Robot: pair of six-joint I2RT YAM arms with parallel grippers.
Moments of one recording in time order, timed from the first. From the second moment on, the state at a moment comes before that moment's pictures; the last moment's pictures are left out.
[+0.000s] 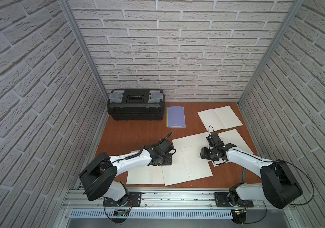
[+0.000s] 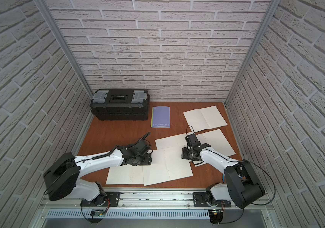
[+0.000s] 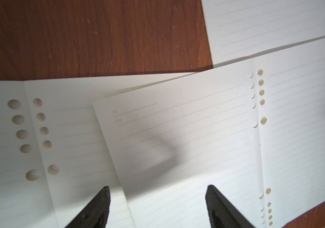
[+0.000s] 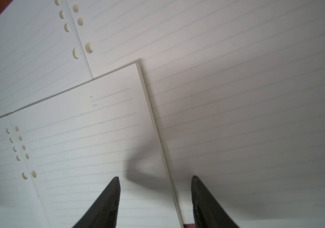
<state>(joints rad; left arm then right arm) -0.90 1.45 0.78 -0.50 -0.05 -0.85 0.35 1.35 0.63 -0.49 -0.05 0.54</state>
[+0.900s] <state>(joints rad) -0.91 1.49 0.76 -0.45 -0.01 -0.87 0.36 1.34 0.61 -0.45 -0.05 0.54</state>
